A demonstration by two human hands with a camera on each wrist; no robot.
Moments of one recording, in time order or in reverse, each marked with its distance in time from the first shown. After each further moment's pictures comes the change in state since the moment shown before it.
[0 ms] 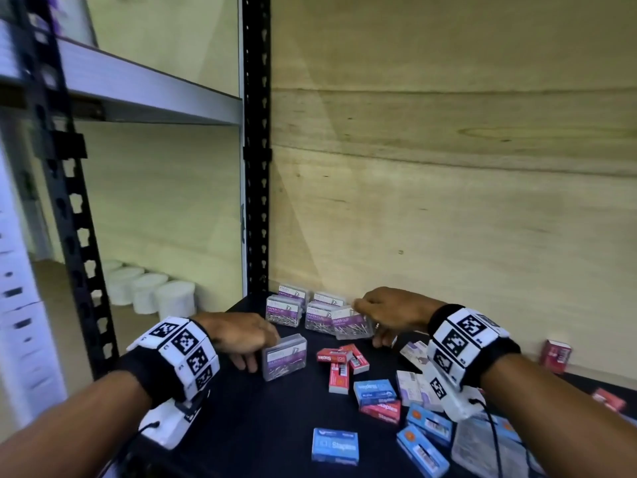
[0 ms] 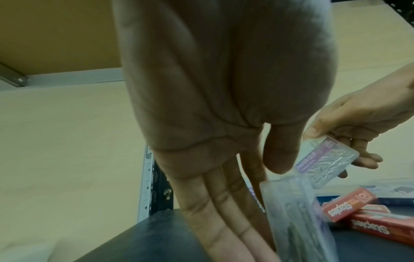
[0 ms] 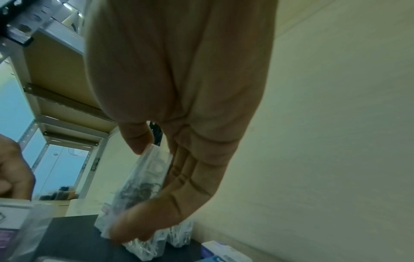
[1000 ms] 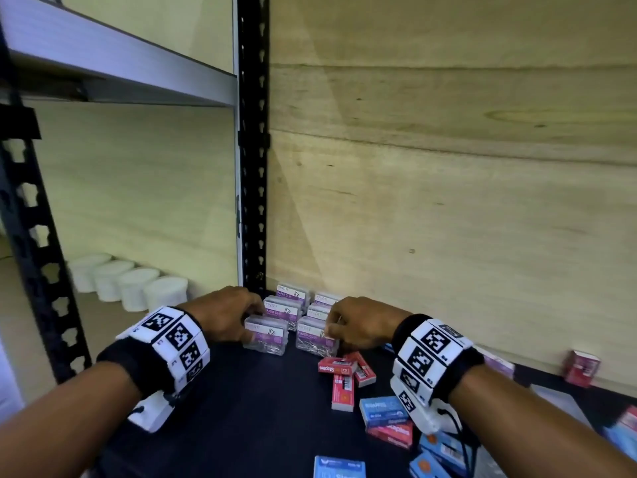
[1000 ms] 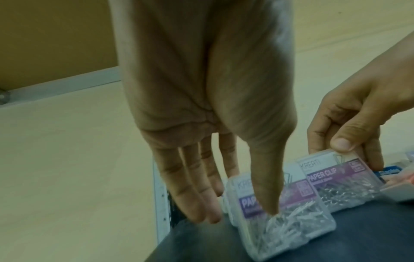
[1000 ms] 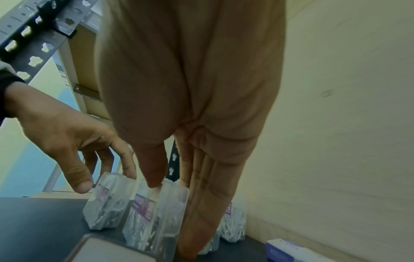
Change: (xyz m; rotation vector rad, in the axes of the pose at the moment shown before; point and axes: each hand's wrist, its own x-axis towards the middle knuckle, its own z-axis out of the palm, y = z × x) left_hand 0.041 -0.030 -0.037 0.433 0.338 0.076; right_hand 0.046 -0.025 0.027 -0.400 -0.011 -0.128
